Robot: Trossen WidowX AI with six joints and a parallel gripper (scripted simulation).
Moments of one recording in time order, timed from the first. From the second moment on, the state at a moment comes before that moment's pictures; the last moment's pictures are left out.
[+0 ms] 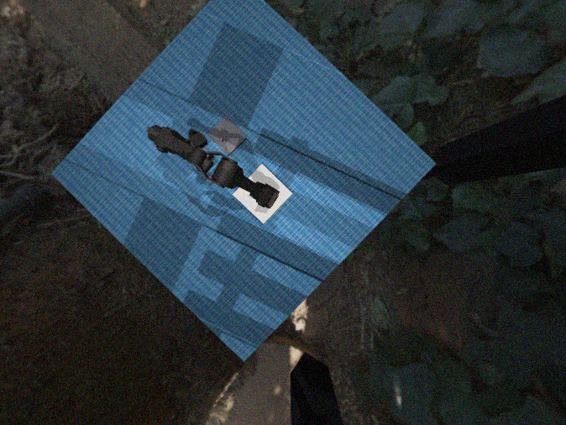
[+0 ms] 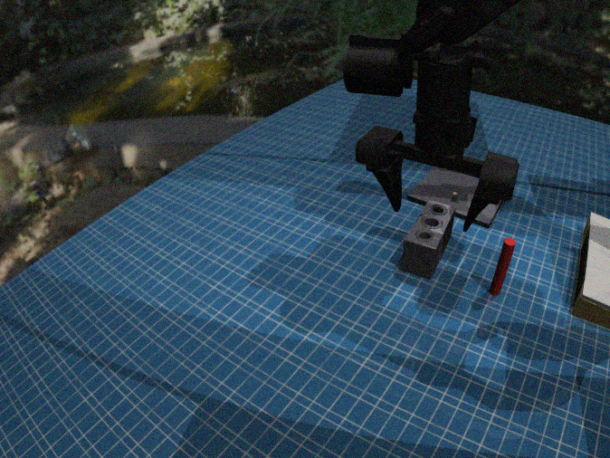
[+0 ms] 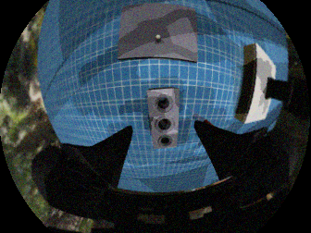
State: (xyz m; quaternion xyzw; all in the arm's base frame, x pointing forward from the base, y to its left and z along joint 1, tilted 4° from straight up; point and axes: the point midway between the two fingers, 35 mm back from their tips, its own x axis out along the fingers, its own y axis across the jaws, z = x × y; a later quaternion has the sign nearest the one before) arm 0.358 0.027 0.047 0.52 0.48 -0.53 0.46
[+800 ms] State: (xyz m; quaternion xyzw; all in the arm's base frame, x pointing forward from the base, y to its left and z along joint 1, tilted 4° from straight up) arm 0.356 0.027 0.009 0.52 0.48 -0.53 0.46
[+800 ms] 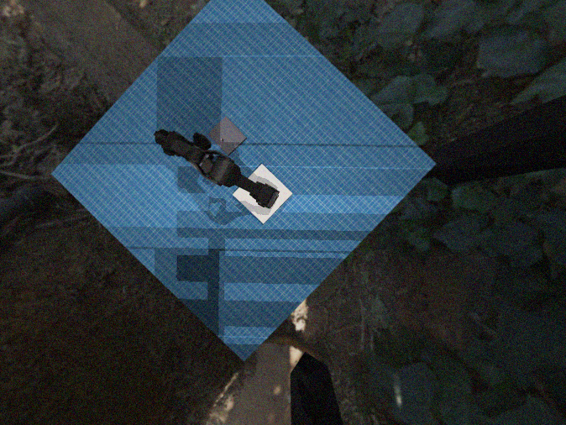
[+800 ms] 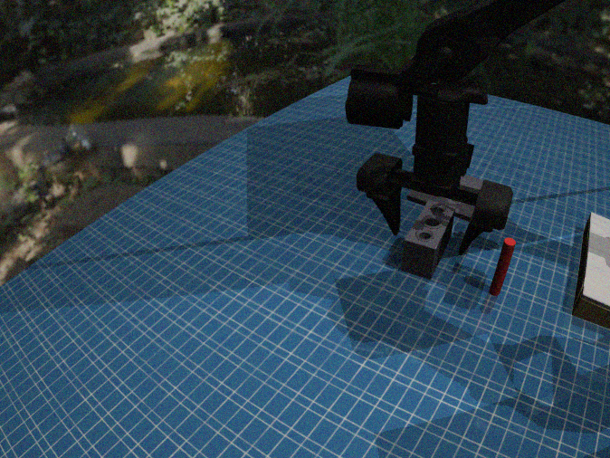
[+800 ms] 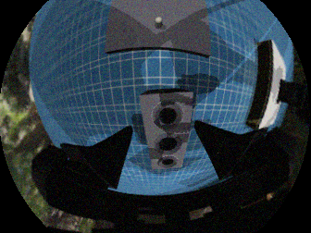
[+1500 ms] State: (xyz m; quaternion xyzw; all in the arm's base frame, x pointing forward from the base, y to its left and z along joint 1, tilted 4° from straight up) arm 0.354 0.027 0.002 0.52 0.48 -0.54 0.46
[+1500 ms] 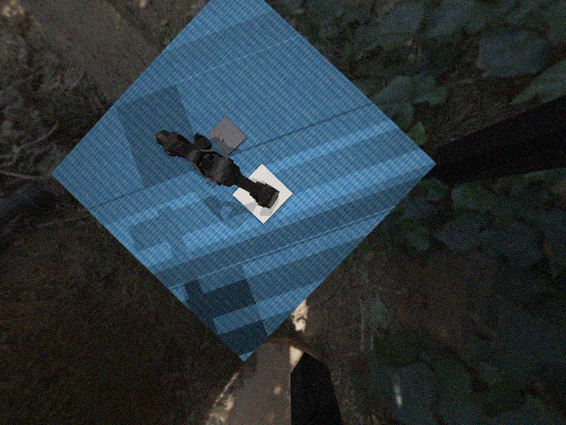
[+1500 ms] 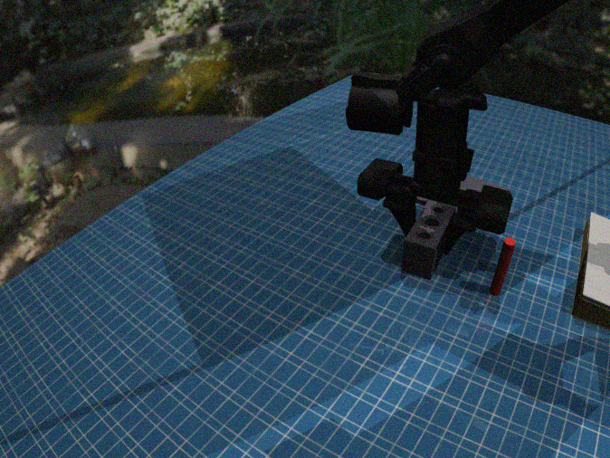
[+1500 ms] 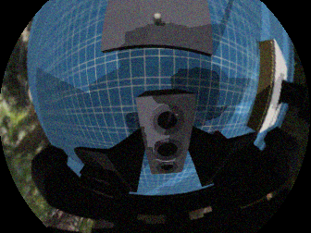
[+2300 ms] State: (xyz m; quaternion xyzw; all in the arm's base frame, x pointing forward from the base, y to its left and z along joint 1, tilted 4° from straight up) arm 0.357 0.025 0.020 0.52 0.48 -0.54 0.46
